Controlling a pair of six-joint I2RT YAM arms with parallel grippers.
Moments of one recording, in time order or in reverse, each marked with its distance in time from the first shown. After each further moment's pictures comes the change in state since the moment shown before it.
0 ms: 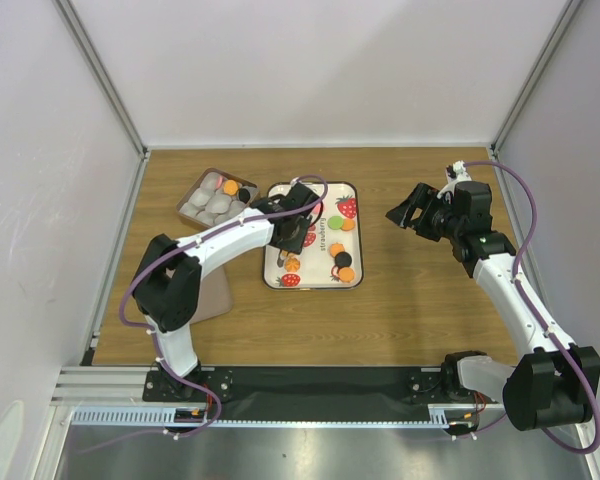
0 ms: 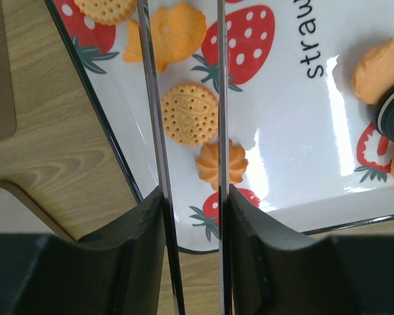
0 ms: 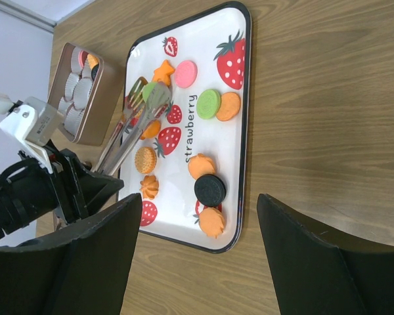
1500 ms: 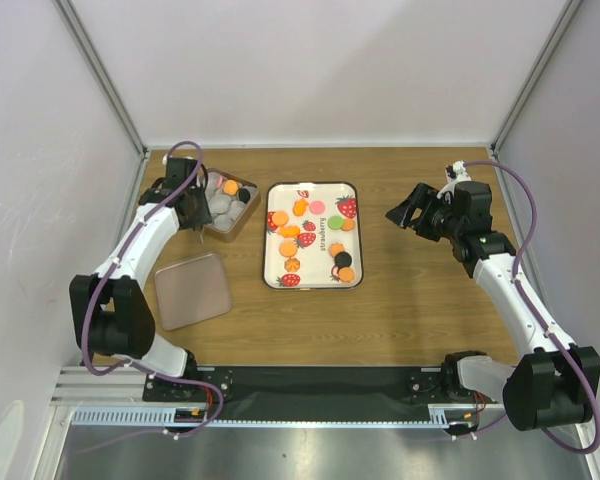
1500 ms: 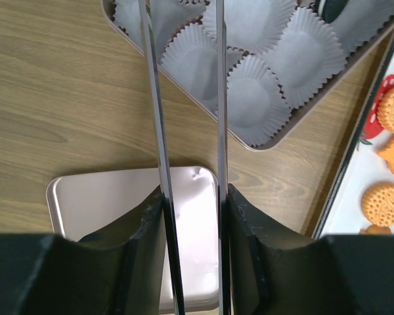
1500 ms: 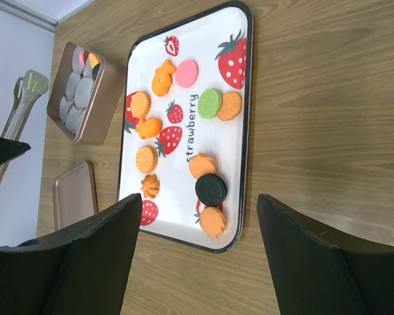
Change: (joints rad) left arm 0.603 -0.306 -0.153 0.035 0.072 0.007; right arm 0.000 -0.001 0.000 0.000 -0.004 0.000
